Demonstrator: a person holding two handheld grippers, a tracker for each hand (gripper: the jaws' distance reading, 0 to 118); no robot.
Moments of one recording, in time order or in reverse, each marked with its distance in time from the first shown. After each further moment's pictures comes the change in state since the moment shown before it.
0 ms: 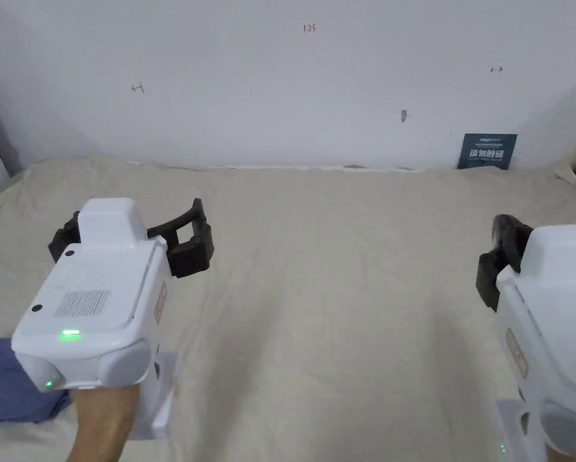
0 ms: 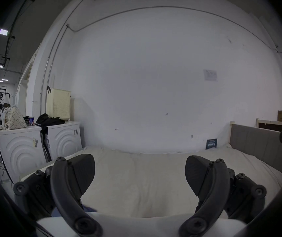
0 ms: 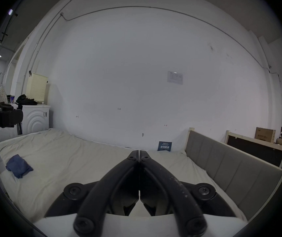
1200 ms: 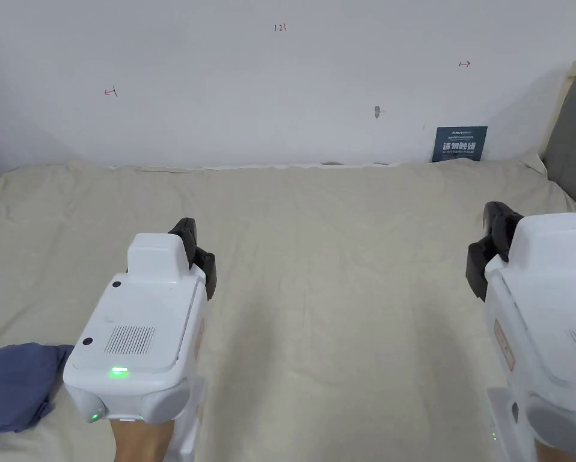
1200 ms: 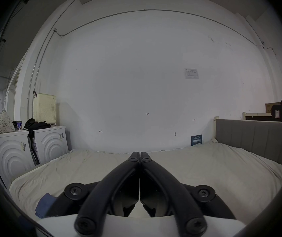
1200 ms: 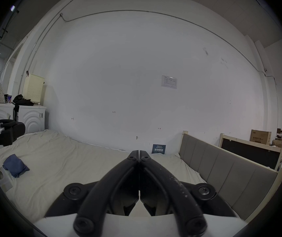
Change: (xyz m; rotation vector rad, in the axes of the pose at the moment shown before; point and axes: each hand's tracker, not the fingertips) left arm 0.046 -0.026 0.019 -0.002 -0.124 -0.065; right arm 0.012 -0.001 0.015 0.028 -0.043 0.006
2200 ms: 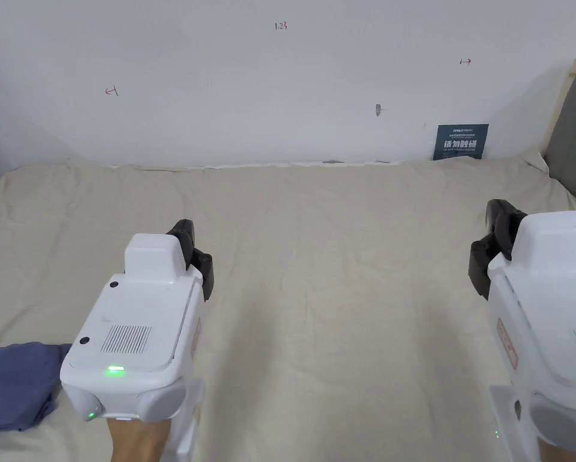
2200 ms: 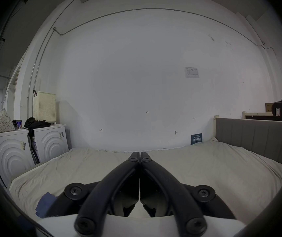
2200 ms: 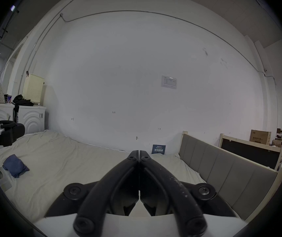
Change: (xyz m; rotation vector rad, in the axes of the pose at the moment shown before) left arm -0.007 -0.003 -0.001 -0.013 -0.003 0.002; right arm -0.001 0.000 0.003 0.004 -0.002 -0.001
